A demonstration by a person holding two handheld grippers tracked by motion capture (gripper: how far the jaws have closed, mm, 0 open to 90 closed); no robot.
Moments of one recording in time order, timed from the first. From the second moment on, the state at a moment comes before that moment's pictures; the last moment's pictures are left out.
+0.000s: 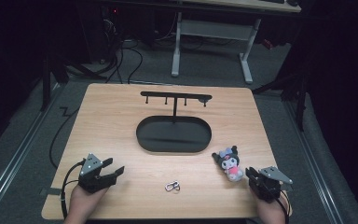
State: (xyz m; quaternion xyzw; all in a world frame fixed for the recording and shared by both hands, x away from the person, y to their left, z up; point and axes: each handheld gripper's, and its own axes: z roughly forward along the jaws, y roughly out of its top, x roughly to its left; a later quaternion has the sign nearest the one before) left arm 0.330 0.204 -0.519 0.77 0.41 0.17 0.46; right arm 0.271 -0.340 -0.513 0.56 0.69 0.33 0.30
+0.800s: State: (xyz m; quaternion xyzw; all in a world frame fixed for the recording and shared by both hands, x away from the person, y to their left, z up) left arm 0.325 0.207 -0.524 0.78 0.40 0.16 0.46; right arm 0.286 -0.340 -0.493 0.56 0.75 0.26 0.23
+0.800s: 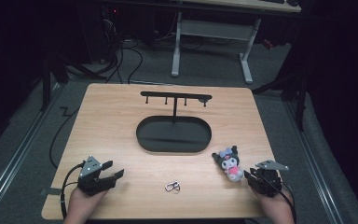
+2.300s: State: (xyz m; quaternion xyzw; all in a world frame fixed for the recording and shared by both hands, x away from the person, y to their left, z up) left arm 0.325 0.207 -0.528 0.79 0.39 0.15 0.45; right arm 0.318 -0.291 -0.456 0.50 0.86 0.06 0.10
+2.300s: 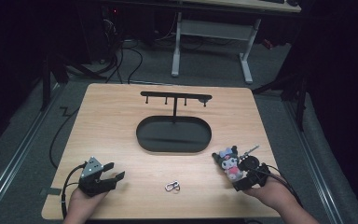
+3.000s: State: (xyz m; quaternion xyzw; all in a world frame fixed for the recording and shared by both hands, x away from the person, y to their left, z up) left arm 0.324 0.207 -0.527 0.79 0.39 0.15 0.46; right arm 0.351 -0.268 -0.480 0.52 0.85 0.04 0.10
